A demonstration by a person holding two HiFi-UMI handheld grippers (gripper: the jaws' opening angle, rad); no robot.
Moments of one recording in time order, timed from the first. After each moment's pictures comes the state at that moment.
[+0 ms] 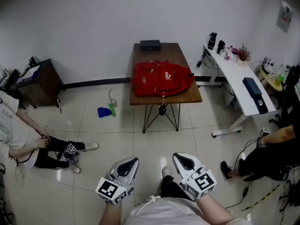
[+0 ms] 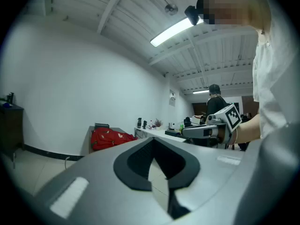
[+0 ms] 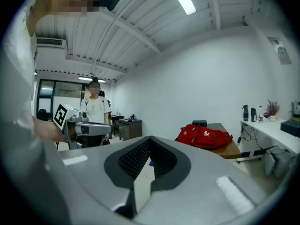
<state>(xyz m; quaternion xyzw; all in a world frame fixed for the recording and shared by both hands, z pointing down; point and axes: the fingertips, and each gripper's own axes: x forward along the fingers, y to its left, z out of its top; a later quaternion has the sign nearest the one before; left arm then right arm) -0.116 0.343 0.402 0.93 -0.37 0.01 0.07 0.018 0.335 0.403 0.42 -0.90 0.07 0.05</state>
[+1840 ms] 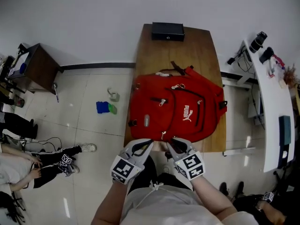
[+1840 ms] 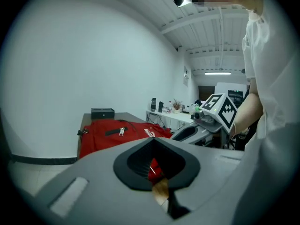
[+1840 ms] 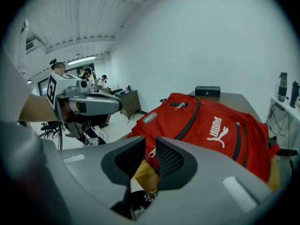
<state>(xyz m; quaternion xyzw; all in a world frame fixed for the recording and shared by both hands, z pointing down) -0.041 -0.202 0.499 0.92 -0.36 0.12 0.12 0.015 -0.208 0.558 0.33 -0.90 0.18 0.23</state>
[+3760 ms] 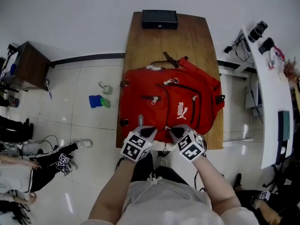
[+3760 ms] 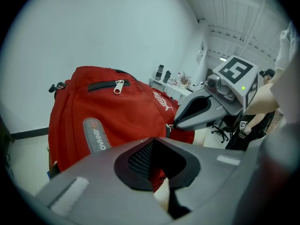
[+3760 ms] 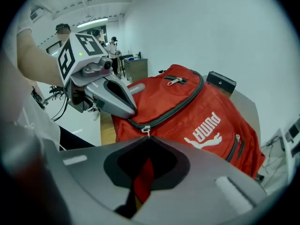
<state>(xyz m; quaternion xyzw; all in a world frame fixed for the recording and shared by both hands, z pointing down) 0.000 -0.264 0.625 0.87 -0.31 0.27 0.27 0.052 -0.262 0.624 0.24 -0.86 0.12 0.43</state>
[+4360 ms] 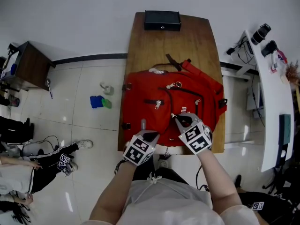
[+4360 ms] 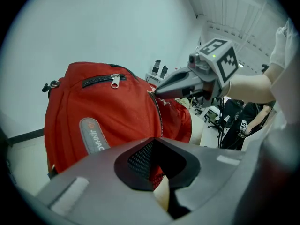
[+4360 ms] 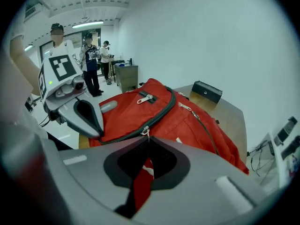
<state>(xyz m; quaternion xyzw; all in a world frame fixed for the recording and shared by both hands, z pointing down) 0.004 -0.259 0.627 0.87 -0.28 0.30 0.28 0.064 -0.337 0.590 0.30 -0.86 0.09 0.40</state>
